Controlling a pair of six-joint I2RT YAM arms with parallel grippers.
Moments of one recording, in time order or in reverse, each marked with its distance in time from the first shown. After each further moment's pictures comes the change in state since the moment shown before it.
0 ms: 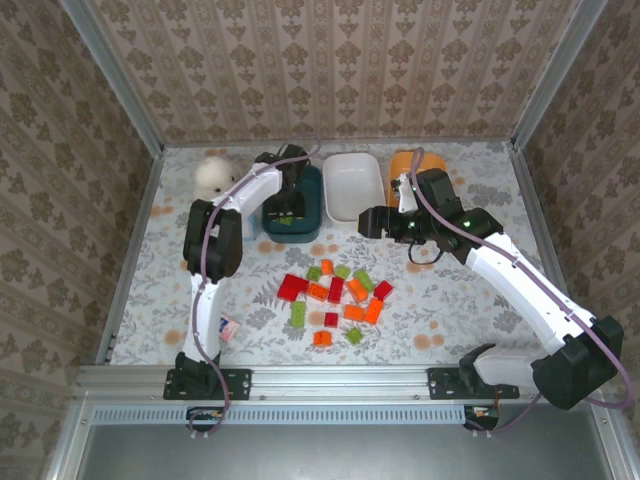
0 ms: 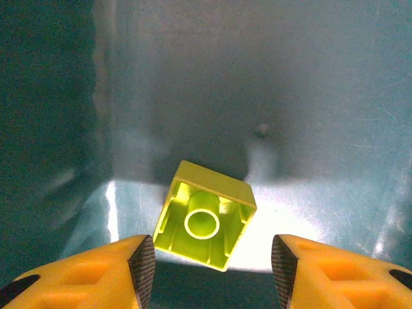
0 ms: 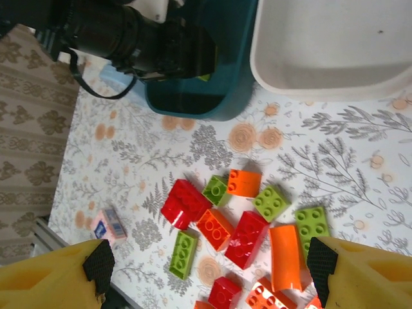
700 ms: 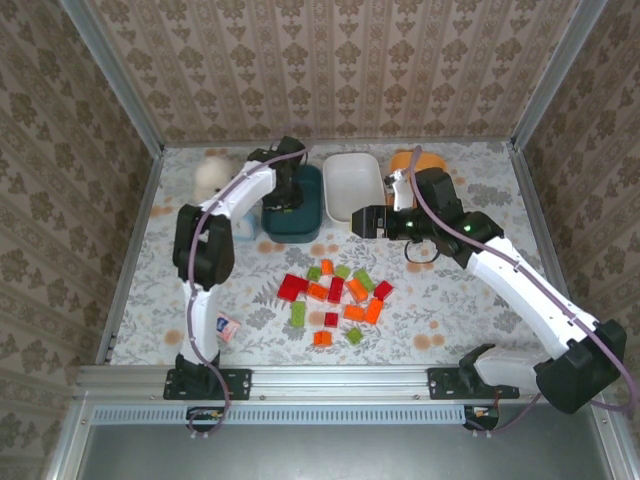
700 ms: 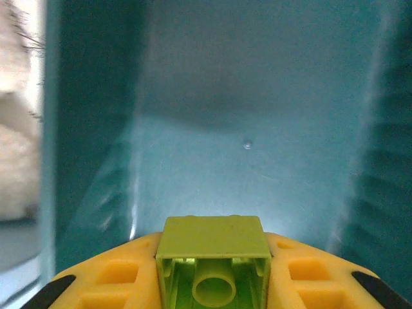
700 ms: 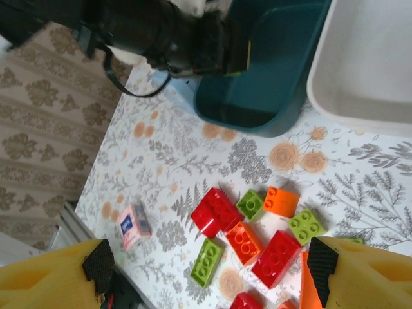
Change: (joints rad) left arm -0.007 -0.083 -0.030 0.043 -0.040 -0.029; right arm 0.015 -0.015 -0.010 0.122 -0.079 -0.040
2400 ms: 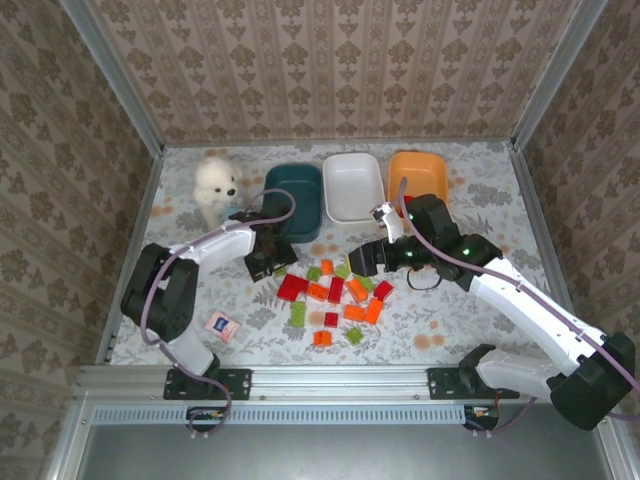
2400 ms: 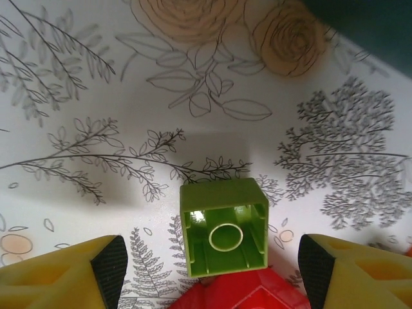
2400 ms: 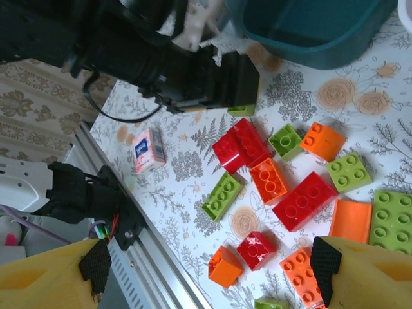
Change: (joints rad) left arm -0.076 -0.489 -0.838 0.264 0.127 -0.400; right arm 0.089 -0.114 -0.177 0.005 -0.131 -0.131
